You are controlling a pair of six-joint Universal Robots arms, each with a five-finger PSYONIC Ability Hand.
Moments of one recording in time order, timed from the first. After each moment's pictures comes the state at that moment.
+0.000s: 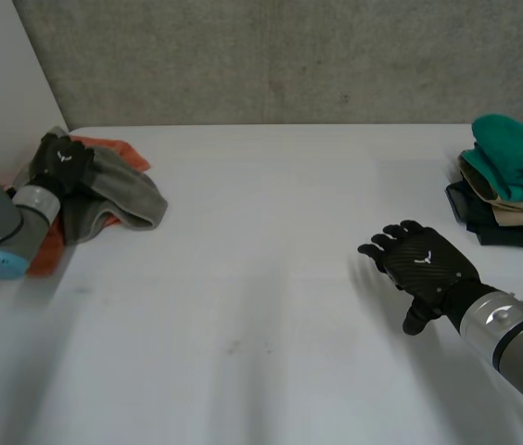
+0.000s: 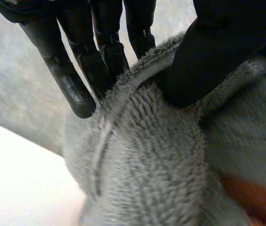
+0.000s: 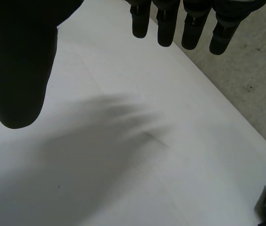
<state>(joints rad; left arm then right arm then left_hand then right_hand) 4.73 -2.64 -0.83 3.53 -1.21 3.85 1.76 -1.35 1.95 -0.21 1.14 2.51 1.09 1.19 1.18 1.19 0.97 0.23 0.21 0.21 0.20 0.04</state>
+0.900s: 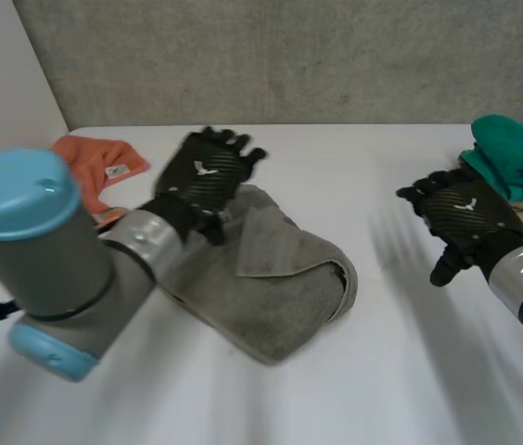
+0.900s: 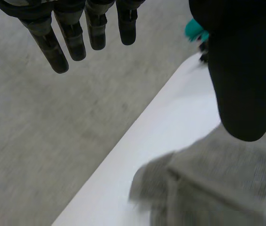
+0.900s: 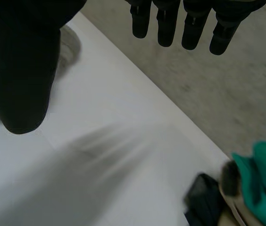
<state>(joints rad) 4.17 -1.89 -1.54 3.39 -1.41 3.60 1.78 -1.46 1.81 -0.11 1.29 2.64 0.19 0.20 0.21 0.20 0.04 0.23 0.21 0.21 0.20 0.04</state>
